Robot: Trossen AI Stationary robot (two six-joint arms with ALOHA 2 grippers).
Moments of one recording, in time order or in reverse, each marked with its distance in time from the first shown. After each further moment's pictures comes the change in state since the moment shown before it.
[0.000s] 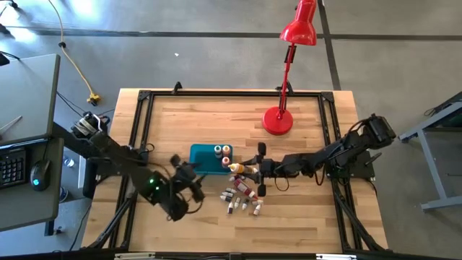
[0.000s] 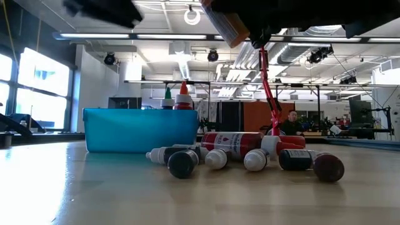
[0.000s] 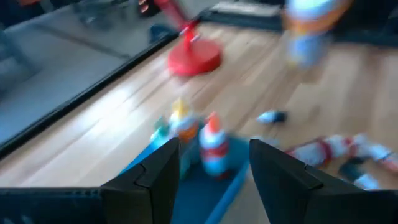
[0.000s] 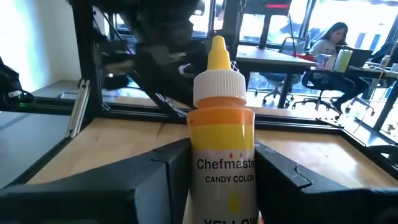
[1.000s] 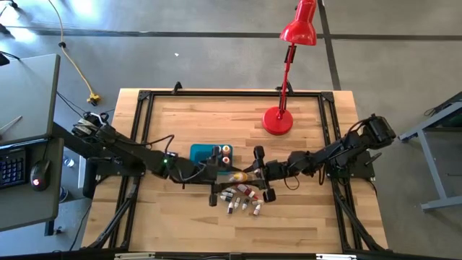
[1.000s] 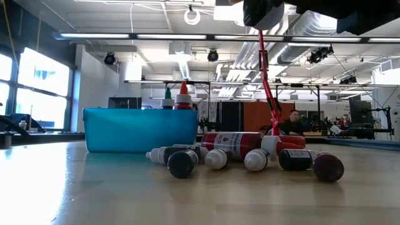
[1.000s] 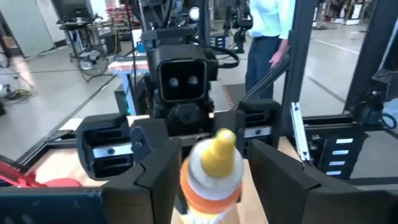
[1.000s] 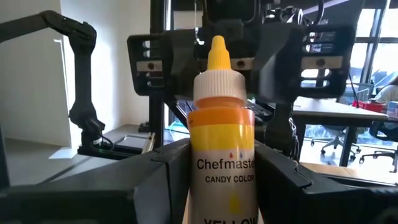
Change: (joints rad) left arm 0.268 0.000 0.001 0.932 0.704 0.888; right arm 0.001 0.000 0.000 0.208 -0.254 0.009
